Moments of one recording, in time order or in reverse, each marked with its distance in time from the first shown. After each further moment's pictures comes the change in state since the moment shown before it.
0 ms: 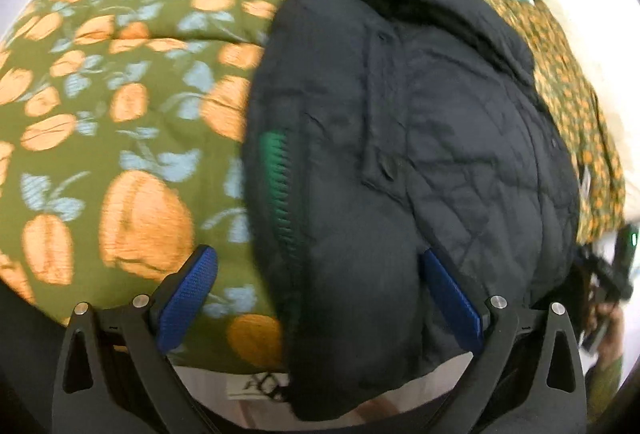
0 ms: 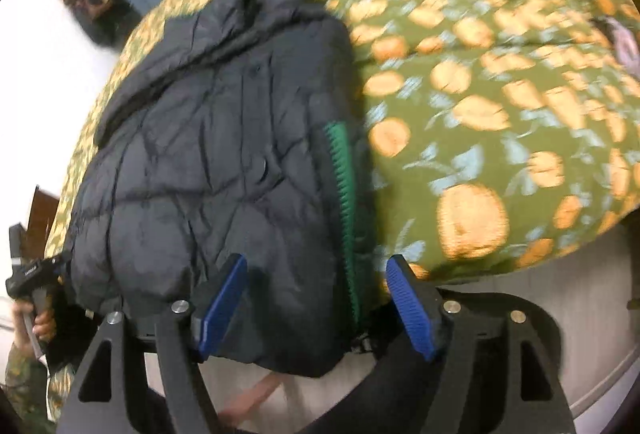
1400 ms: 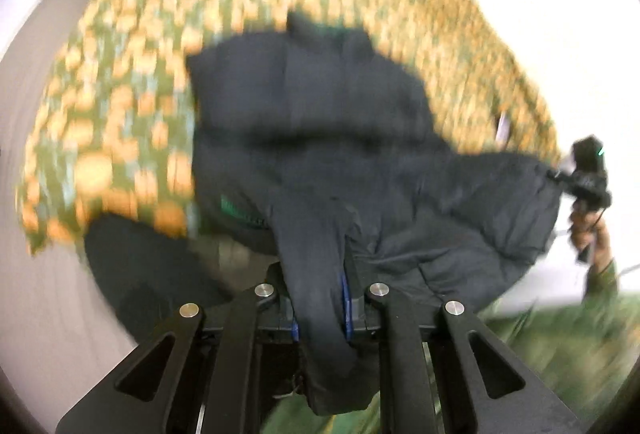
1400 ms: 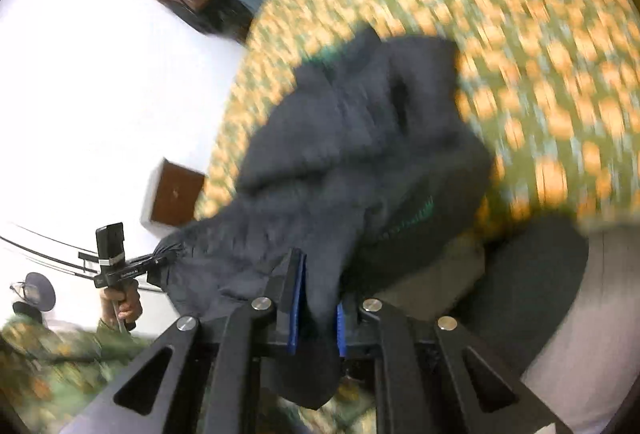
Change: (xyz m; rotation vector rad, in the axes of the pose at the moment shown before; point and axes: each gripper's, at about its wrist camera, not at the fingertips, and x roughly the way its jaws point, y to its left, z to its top) left arm -0.215 -0.034 -0.017 0.145 -0.066 -0.181; right arm -0.158 0.058 0.022 -0.060 0.027 0.449
